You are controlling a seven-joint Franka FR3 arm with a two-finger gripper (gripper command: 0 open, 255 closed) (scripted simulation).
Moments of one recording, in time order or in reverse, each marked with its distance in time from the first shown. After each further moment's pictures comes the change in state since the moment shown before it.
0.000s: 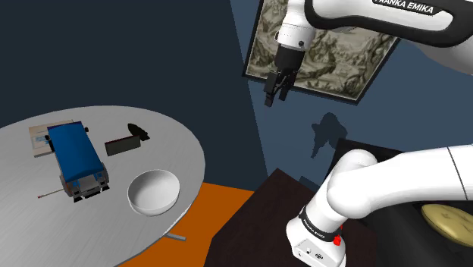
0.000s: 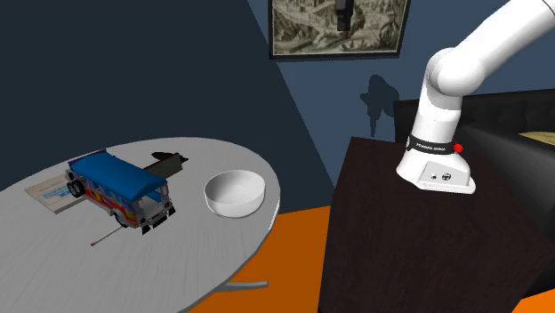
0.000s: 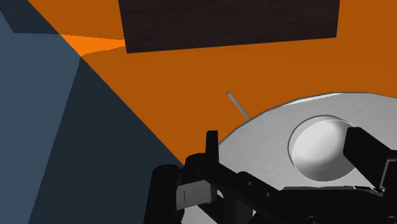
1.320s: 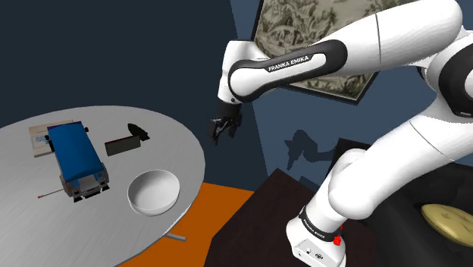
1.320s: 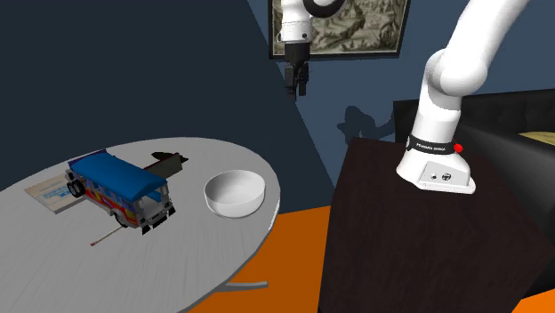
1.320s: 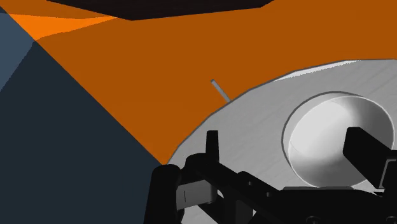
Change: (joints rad) arm 0.050 0.441 0.119 -0.160 0.082 0.611 0.122
